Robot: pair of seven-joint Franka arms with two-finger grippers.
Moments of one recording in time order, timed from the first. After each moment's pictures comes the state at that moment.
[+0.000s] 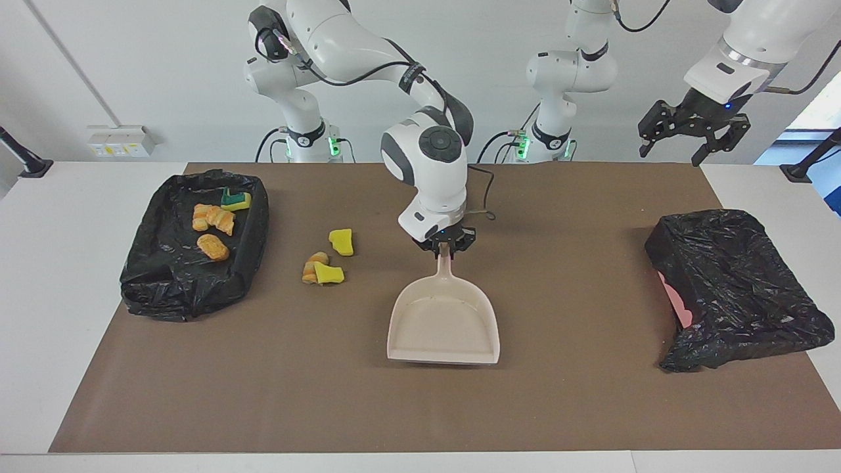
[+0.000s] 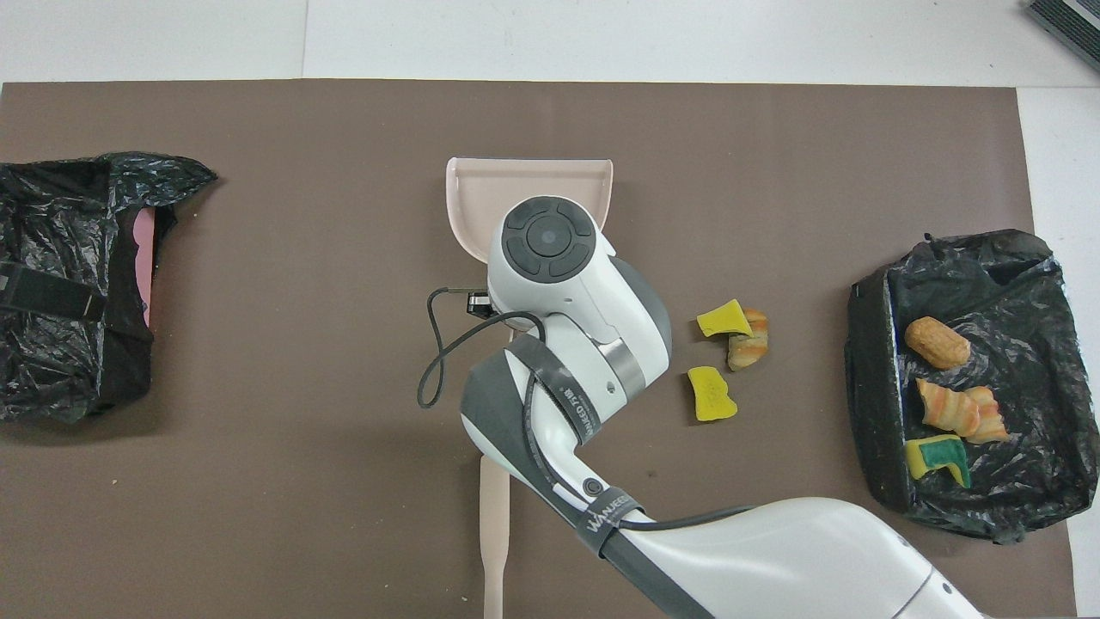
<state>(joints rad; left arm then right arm) -0.14 -0.01 0.09 -1.45 -0.04 1.40 0.20 0.48 0.54 0.18 -1.45 -0.02 2.04 0.71</state>
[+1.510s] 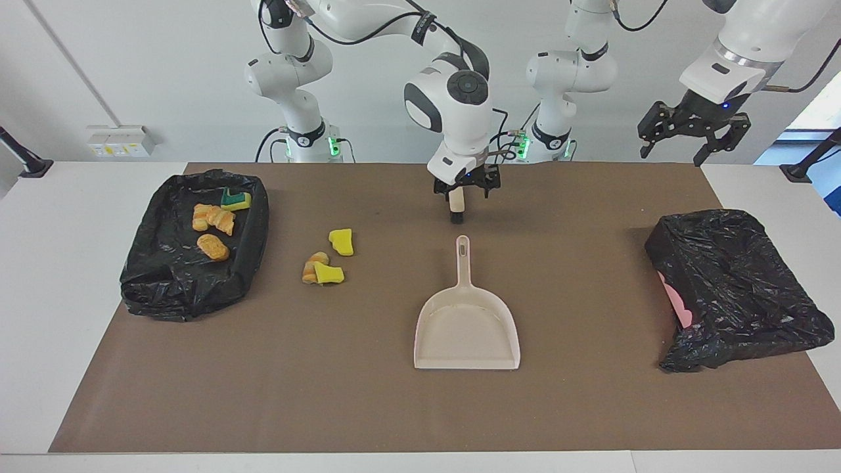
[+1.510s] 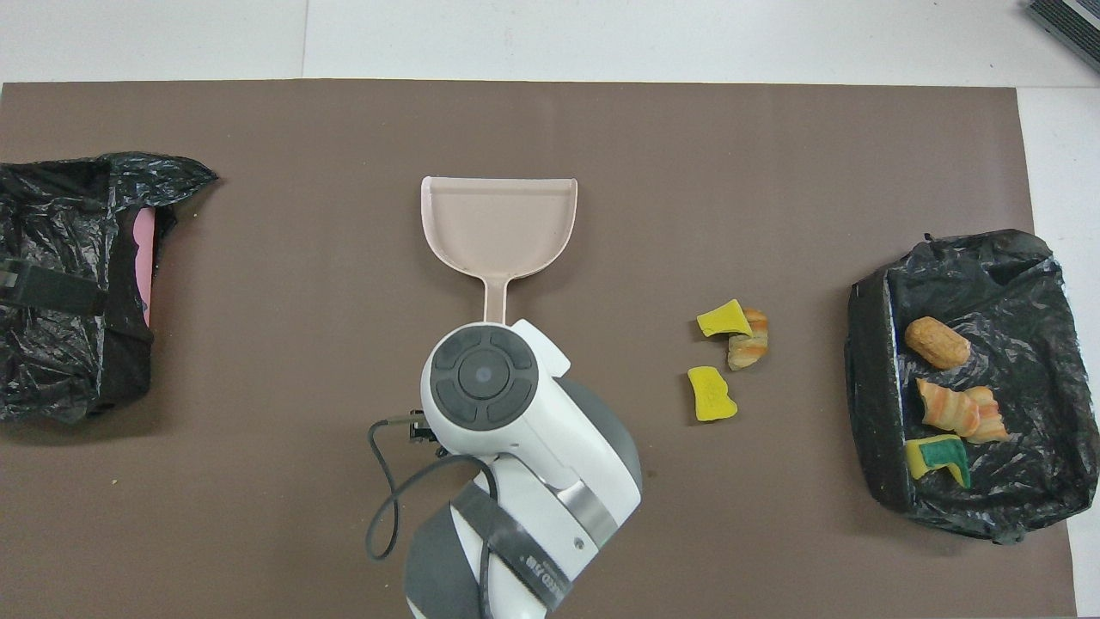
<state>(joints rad) -0.17 0.00 0.07 -1.46 -0.01 1.48 0.20 0.60 0.25 0.23 -1.75 0.14 1.95 0.73</state>
